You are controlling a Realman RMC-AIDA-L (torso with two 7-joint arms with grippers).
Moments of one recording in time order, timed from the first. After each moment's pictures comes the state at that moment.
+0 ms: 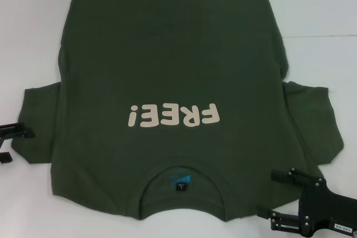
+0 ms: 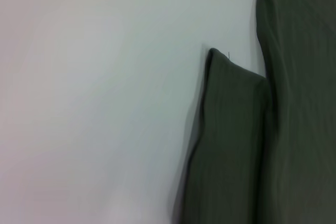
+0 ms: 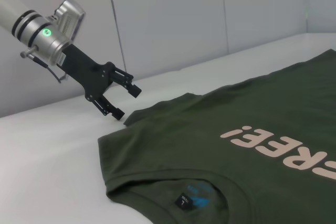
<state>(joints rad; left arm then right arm) -0.56 -1.99 0.29 0.75 2.61 1.36 -2.60 0.34 2.09 -0.37 -0.36 -2.18 -1.56 0.83</state>
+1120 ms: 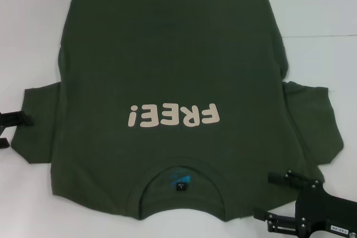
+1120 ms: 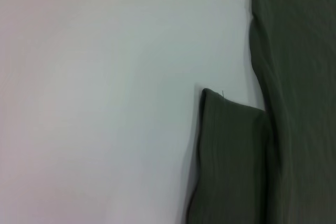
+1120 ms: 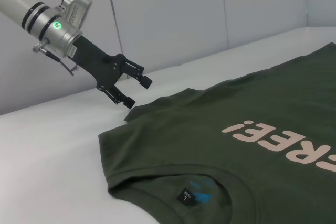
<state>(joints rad) -0.59 -1.98 0.32 0.72 2.61 1.26 -2.56 0.34 2.09 -0.38 -0.35 -2.18 -1.54 0.83</state>
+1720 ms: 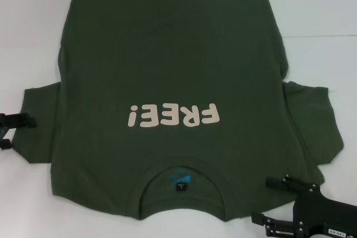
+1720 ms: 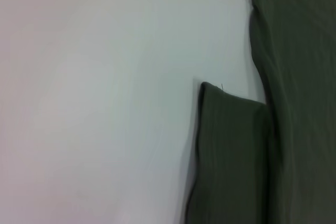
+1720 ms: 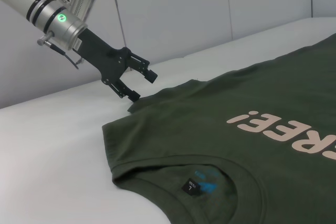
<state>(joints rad) -0.60 -1.98 0.34 0.71 2.61 1.24 -2.56 0.34 2.09 -0.40 -0.33 -2.18 -1.52 0.83</state>
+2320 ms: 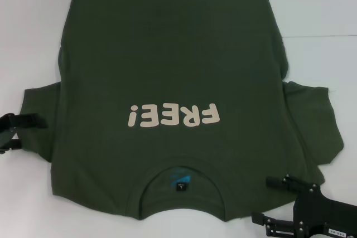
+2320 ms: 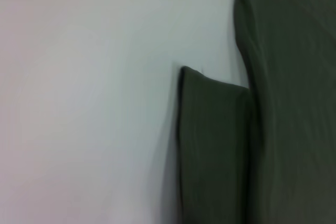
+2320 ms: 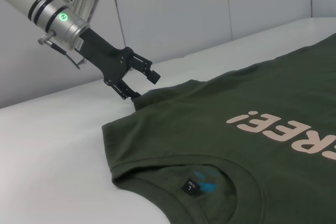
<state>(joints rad) -0.61 -1.98 0.36 0.69 2.60 1.26 -2.56 0.34 2.09 -0.40 -0.33 -2.18 -1.52 0.83</state>
